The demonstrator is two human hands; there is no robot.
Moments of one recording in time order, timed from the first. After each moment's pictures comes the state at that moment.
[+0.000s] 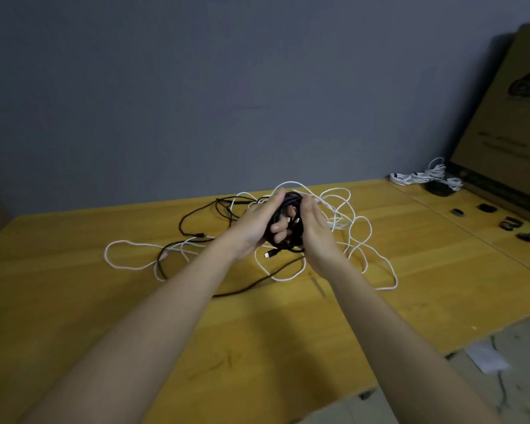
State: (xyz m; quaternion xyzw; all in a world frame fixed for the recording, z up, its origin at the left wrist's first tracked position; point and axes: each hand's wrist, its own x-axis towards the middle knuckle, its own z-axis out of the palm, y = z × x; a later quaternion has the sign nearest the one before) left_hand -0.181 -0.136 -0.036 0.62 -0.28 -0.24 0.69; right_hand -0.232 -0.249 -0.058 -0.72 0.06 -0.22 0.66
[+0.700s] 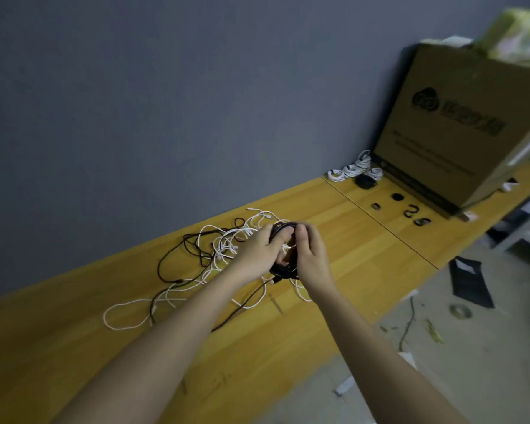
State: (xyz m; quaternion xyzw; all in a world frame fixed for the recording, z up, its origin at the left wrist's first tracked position) left_hand -0.218 -0.174 0.158 0.77 -0.33 -0.22 0.49; right_hand -0.295 -0.262 0.134 -0.71 0.24 -0.30 0.59
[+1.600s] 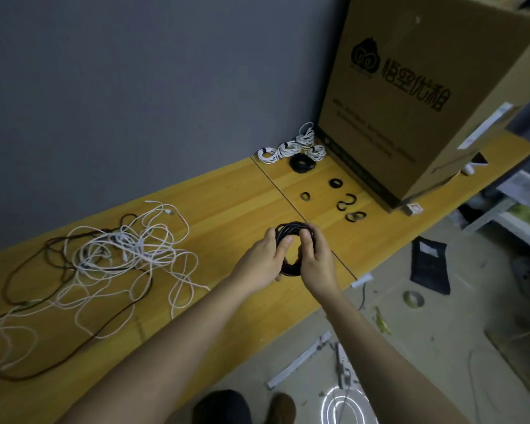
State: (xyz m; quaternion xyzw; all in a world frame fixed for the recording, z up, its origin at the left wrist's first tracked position) left_hand -0.308 -0.520 0.090 0.83 -0.35 -0.28 0.34; right_hand -0.393 -0.614 0.074 -0.76 0.30 -0.22 0.53
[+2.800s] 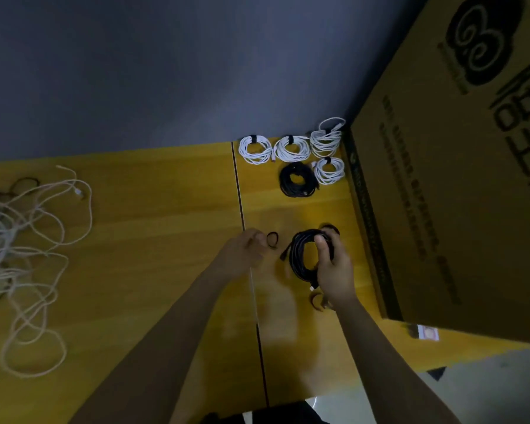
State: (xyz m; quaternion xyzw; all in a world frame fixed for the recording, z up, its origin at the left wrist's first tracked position) left_hand -0.158 -0.800 -0.043 0.82 -0.04 -0.34 0.45; right_hand -0.240 -0.979 -0.040 -0.79 0.28 -0.01 0.54
